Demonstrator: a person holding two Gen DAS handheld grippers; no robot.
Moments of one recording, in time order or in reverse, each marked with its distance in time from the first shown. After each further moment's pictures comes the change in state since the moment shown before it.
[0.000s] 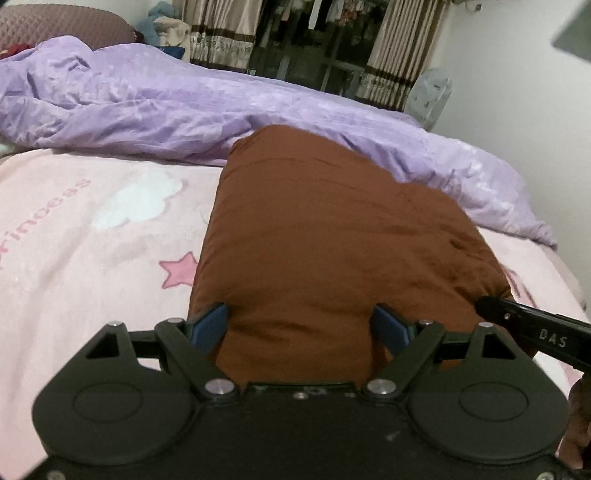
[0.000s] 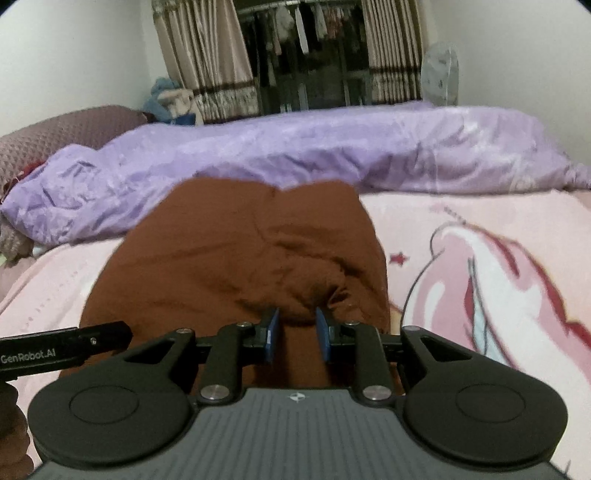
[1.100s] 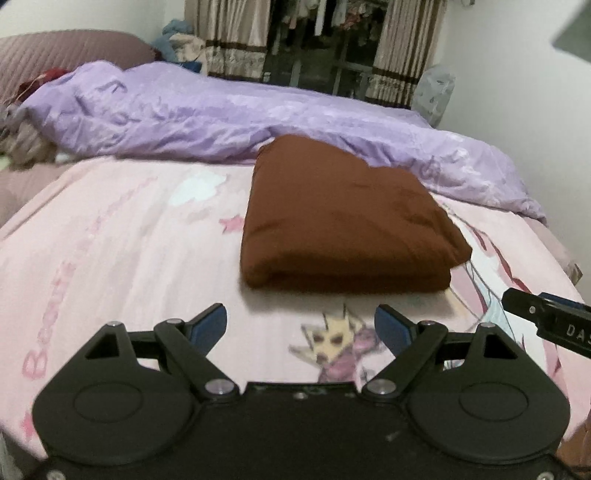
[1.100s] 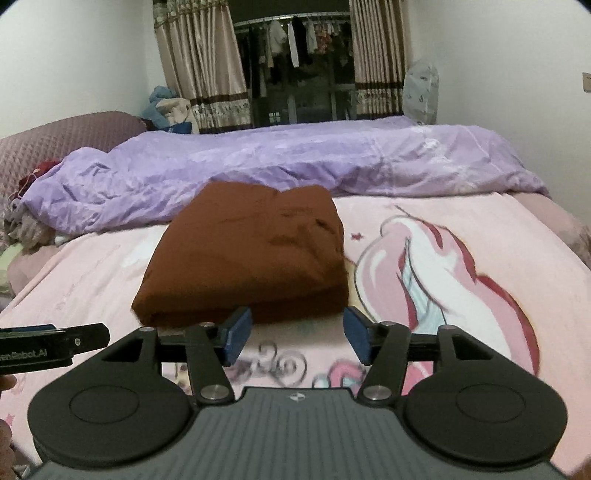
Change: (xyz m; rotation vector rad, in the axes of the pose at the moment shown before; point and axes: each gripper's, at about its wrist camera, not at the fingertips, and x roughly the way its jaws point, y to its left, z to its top) left arm -0.177 -0.026 -0.062 0.034 0.006 0.094; right arm -0.179 0.013 -0.044 -0.009 -0.029 -0.052
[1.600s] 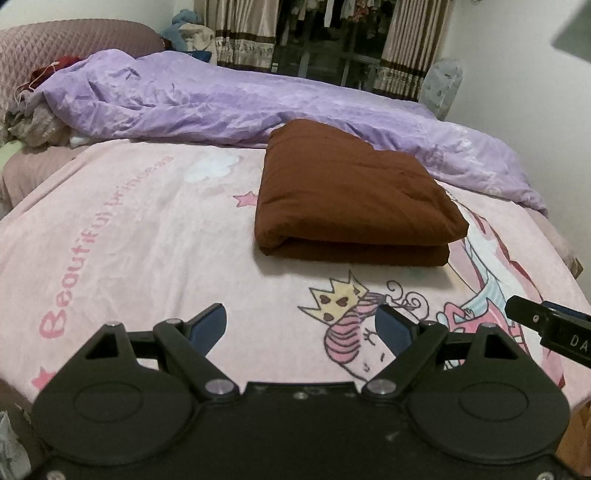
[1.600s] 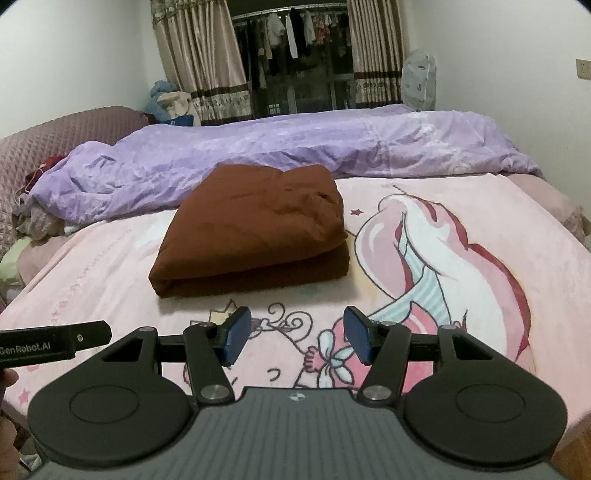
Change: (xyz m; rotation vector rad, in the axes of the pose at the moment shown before) left arm -0.025 0.003 -0.024 -0.014 0.026 0.012; right arm -0.022 0.002 -0.021 0.017 0.030 0.008
